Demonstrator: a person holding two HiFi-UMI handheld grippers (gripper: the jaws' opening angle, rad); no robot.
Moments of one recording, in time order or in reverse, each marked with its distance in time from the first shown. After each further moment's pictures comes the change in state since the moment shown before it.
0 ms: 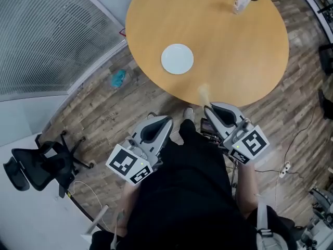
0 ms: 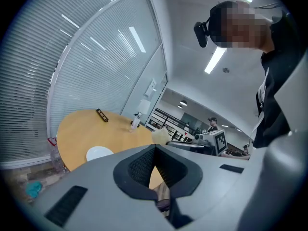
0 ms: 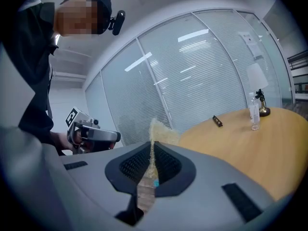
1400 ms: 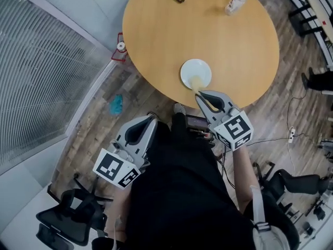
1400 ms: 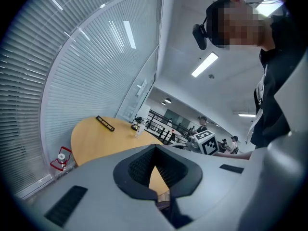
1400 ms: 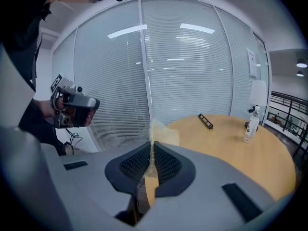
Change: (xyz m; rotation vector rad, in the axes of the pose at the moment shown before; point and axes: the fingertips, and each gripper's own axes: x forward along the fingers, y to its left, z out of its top) left arm -0.070 0.214 0.102 0.076 0.066 -0.231; right arm 0.213 -0.010 0.005 -0.133 0.208 -0.404
